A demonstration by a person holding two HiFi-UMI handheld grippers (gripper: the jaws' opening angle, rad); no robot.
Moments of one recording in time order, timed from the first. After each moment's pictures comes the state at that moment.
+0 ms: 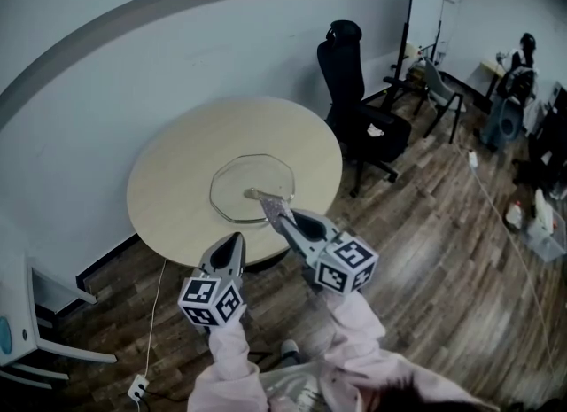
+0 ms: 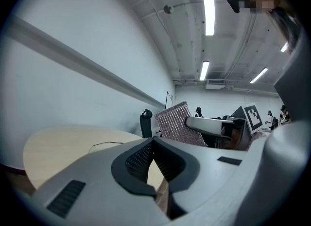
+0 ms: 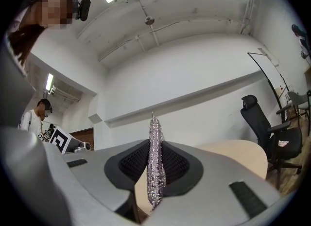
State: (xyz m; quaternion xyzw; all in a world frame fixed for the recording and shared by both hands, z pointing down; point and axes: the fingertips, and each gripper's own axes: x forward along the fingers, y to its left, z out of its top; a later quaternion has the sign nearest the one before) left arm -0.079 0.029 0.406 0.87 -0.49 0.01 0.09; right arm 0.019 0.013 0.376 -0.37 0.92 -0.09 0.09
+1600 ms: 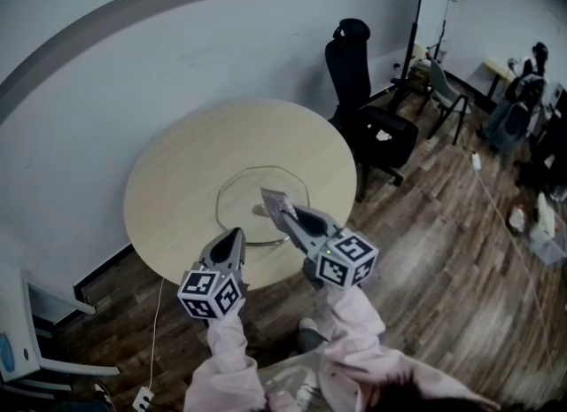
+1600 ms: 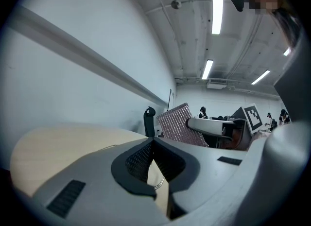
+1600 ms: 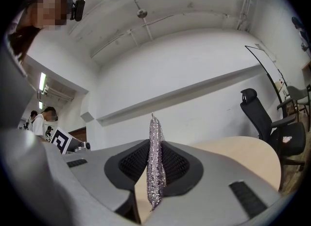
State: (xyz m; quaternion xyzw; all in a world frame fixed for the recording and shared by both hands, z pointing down) left arm -0.115 -0.072 0.424 0.87 -0.48 0.01 0.11; right arm -0.011 -0.087 0.397 -0.38 0.91 -0.11 0.08
